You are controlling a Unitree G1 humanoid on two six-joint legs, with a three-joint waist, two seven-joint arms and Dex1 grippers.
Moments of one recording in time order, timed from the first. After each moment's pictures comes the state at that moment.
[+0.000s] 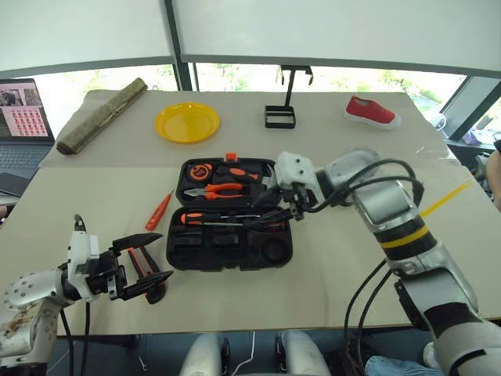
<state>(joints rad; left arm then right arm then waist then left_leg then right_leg) 0.14 0.71 0.35 -0.10 -0.62 0.06 -1.34 -0.81 -0.47 0.33 0.11 0.14 0.35 1.33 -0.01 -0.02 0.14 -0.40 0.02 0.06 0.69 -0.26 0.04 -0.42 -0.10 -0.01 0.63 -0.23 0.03</state>
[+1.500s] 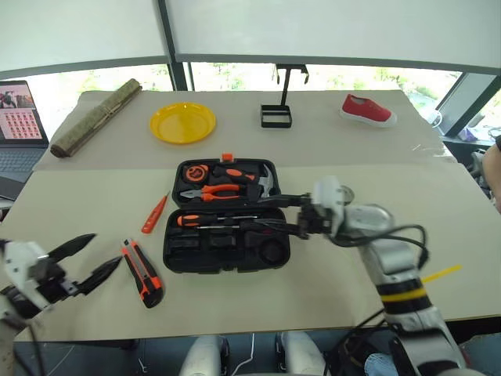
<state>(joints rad) 0.35 0.70 0.67 0.02 -0.59 0.07 -1.06 -0.33 -0.42 0.03 -0.13 0.43 0.13 1.14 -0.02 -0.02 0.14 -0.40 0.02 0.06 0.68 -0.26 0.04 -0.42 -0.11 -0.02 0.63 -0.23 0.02</state>
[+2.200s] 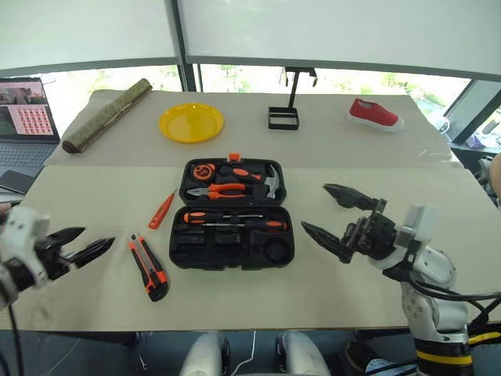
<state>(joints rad) 0.03 0.96 0.47 -0.13 -0.65 0.81 -0.74 -0.11 -0.42 -0.14 -0.35 0.57 0.03 0.97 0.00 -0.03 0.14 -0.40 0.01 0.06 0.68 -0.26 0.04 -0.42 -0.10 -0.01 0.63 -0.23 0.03</state>
